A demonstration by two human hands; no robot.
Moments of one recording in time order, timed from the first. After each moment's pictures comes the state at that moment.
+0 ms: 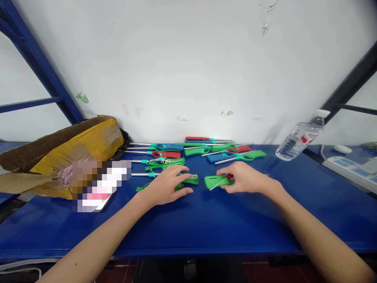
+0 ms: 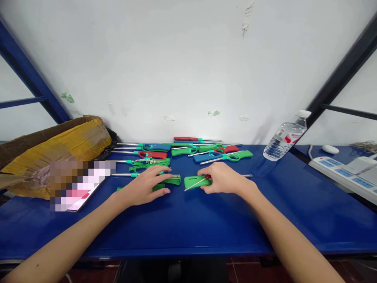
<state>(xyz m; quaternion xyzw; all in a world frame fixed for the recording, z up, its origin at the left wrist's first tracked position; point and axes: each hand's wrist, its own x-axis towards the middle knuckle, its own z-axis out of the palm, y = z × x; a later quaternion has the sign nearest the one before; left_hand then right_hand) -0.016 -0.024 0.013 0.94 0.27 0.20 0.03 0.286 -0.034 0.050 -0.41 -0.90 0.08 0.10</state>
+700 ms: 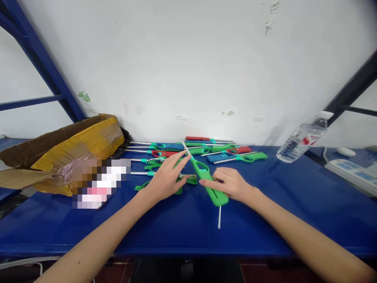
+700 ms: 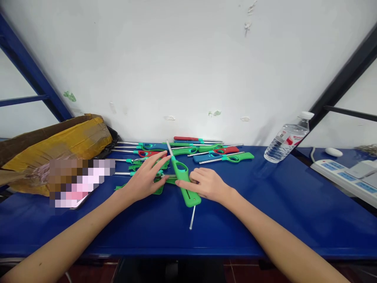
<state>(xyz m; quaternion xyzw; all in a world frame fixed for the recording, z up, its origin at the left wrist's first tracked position) -0.002 -0.018 0.010 0.89 0.32 0.31 -0.08 0.263 -0.032 0.016 -0.15 -0.91 -0.23 0.31</state>
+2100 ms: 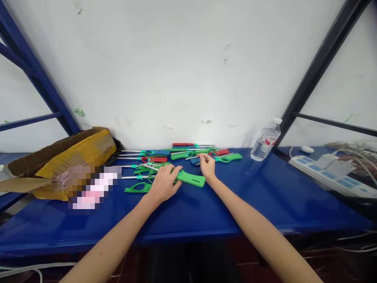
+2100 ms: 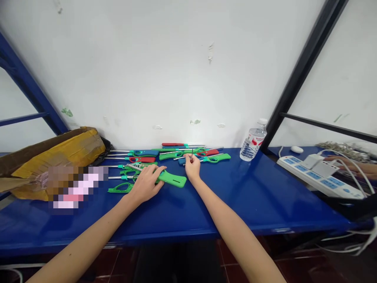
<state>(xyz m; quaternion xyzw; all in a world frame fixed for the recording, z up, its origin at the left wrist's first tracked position) 0.047 -0.033 0.001 0.87 0.39 0.26 -0.14 0.253 0.034 -0.027 -0.49 -0.47 0.29 0.68</state>
